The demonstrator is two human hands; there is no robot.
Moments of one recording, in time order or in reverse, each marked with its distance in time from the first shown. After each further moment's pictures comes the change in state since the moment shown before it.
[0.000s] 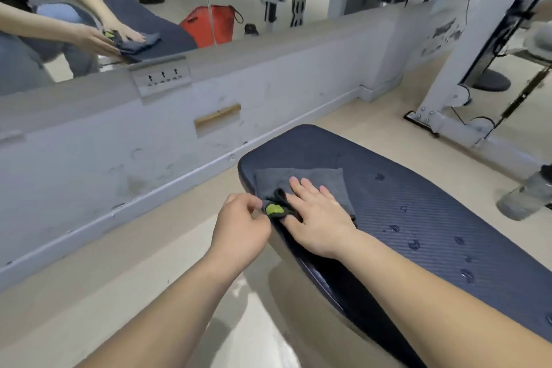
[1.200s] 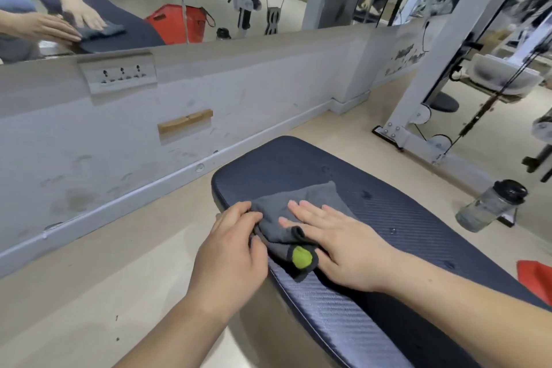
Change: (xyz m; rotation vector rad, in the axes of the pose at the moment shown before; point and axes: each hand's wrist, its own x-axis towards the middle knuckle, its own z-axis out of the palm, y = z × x) left_hand 0.016 -0.020 0.021 0.226 -0.035 0.390; right_hand -0.022 0.054 -0.026 -0.204 -0.060 -0.188
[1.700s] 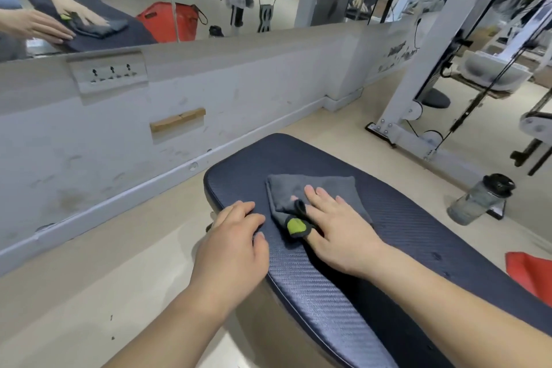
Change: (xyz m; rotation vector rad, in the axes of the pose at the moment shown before) left_hand 0.003 0.011 0.004 0.070 -0.064 0.017; right_hand 0.006 0.004 0.006 0.067 0.094 0.278
